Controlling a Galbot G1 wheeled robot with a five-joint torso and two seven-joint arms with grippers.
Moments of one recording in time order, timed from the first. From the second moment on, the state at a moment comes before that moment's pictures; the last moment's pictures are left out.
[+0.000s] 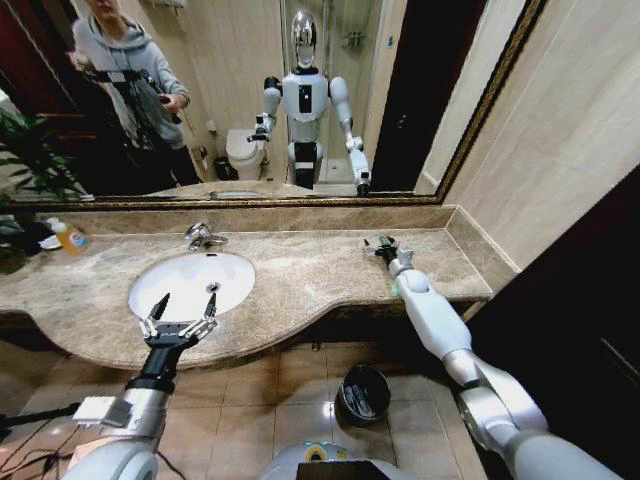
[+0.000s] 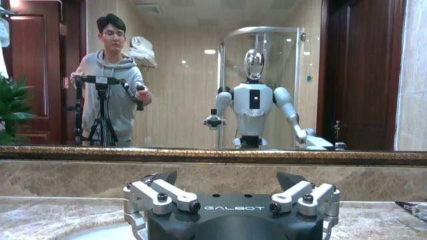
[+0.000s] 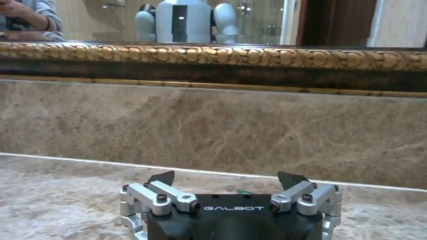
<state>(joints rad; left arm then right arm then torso) 1.84 -1.36 -0.82 -2.47 -0.37 0.04 0.05 -0.44 1.21 0.25 0.89 0.39 0.06 -0.14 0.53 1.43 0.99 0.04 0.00</state>
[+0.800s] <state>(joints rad) 1.84 -1.36 -0.82 -2.47 -0.37 0.04 0.05 -0.47 1.21 0.27 0.87 0.41 0.00 -0.09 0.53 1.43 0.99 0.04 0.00</state>
